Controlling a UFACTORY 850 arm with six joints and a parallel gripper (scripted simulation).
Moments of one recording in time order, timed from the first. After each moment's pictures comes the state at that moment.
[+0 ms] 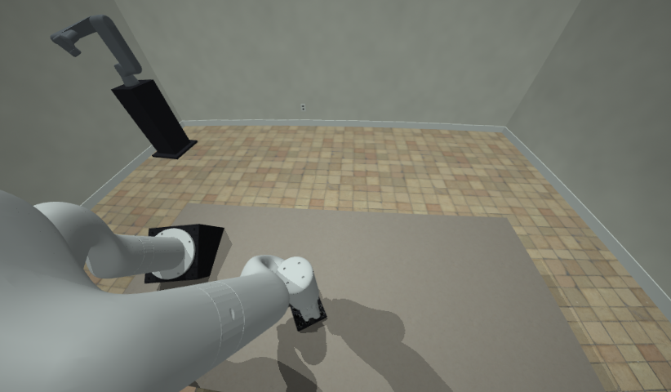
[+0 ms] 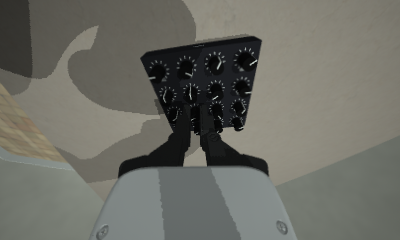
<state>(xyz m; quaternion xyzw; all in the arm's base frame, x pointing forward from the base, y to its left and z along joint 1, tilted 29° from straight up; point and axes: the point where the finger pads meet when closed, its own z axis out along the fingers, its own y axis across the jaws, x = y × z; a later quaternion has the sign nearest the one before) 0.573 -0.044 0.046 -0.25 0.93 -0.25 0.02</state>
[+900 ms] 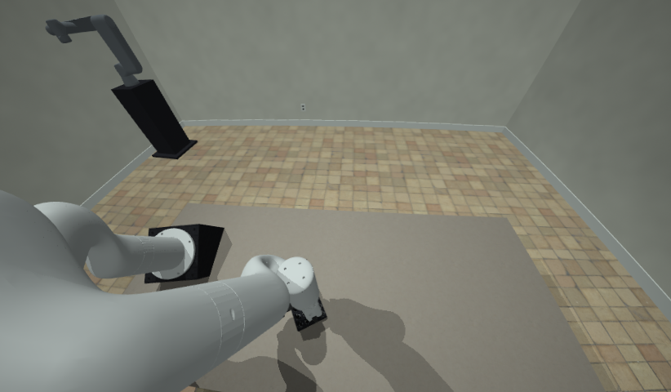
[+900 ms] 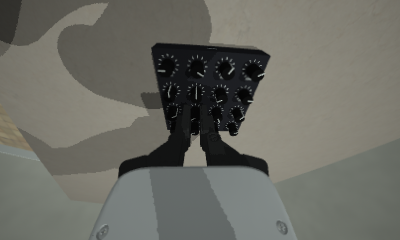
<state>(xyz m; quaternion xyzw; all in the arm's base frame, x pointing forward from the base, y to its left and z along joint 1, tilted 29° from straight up) 0.573 -0.044 0.046 -0.33 0.91 -0.25 0.00</state>
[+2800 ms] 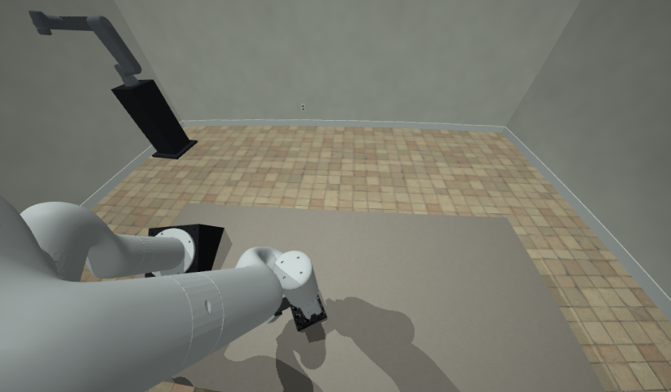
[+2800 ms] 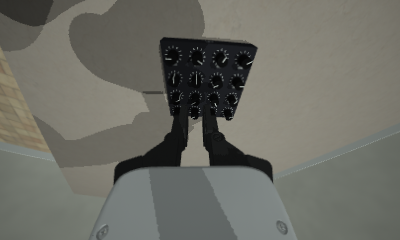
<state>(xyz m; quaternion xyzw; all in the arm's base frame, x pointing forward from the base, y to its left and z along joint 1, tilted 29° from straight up) 0.568 -0.029 0.073 -0.33 0.91 -0.25 0.00</state>
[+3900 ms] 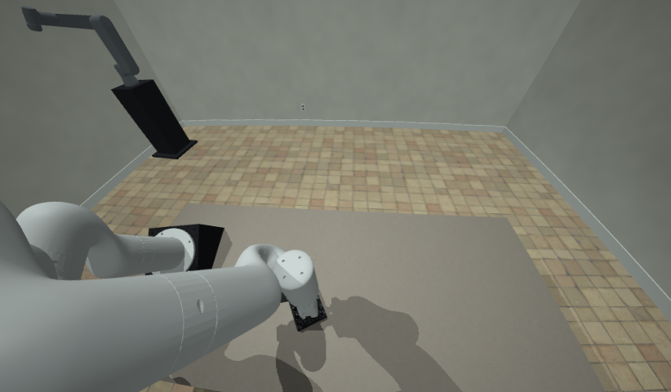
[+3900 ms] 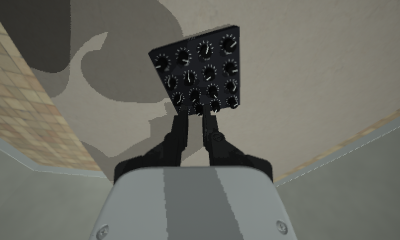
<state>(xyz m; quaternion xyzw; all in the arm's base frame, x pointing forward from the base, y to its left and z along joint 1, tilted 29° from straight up) 0.567 -0.025 0.081 -0.19 0.95 -0.25 0.03</state>
